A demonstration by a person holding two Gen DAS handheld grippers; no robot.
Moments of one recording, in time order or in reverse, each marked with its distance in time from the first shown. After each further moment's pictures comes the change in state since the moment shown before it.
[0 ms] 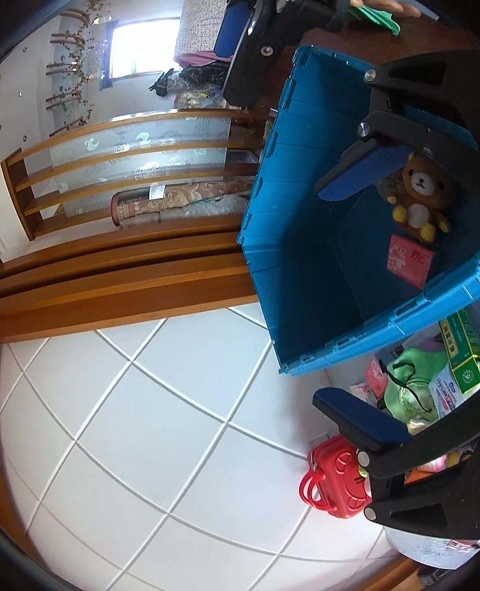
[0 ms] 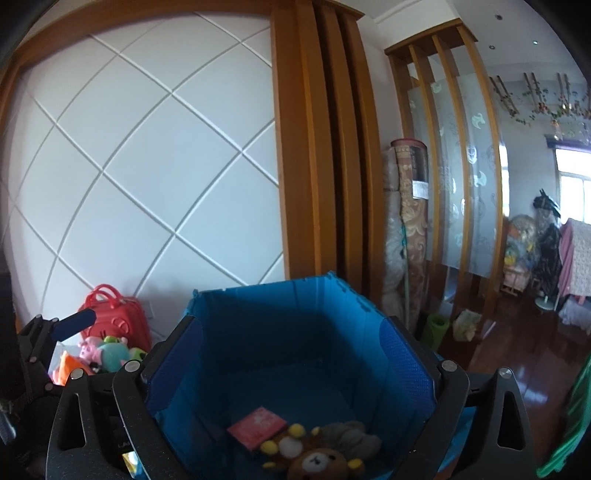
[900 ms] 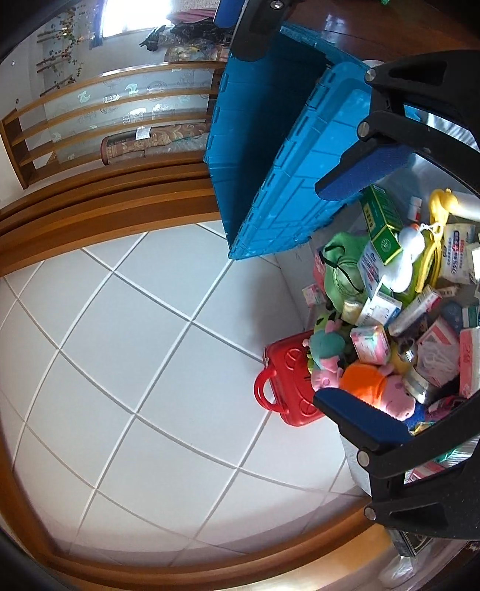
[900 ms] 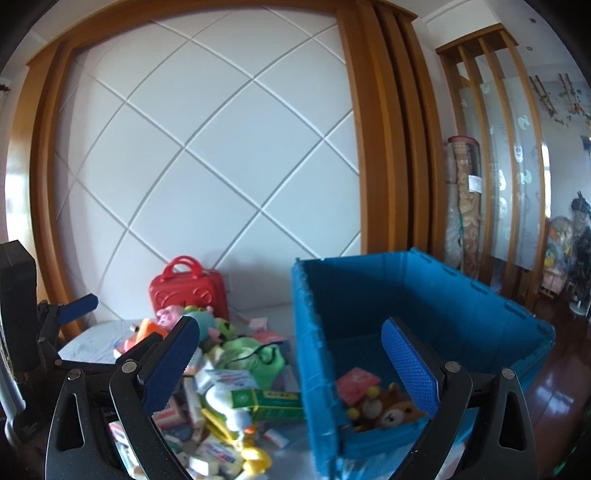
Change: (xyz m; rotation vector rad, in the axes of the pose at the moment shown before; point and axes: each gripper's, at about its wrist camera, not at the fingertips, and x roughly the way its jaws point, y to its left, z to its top) left arm -0.118 0.155 -0.098 -0.030 0.057 0.206; right arm -0.070 0.182 -0.060 -0.043 0.052 0.174
